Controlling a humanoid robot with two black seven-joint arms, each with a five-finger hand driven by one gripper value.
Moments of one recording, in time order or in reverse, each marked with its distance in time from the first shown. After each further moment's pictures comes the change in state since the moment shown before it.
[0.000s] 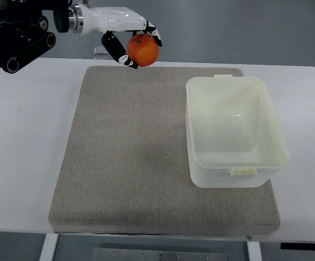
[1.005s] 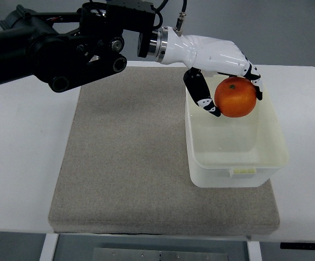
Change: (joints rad) left arm -0.069 -0.158 -0.050 -0.305 0.015 0.015 0.000; right arm 0.000 0.000 0.000 0.000 0.000 0.000 0.000
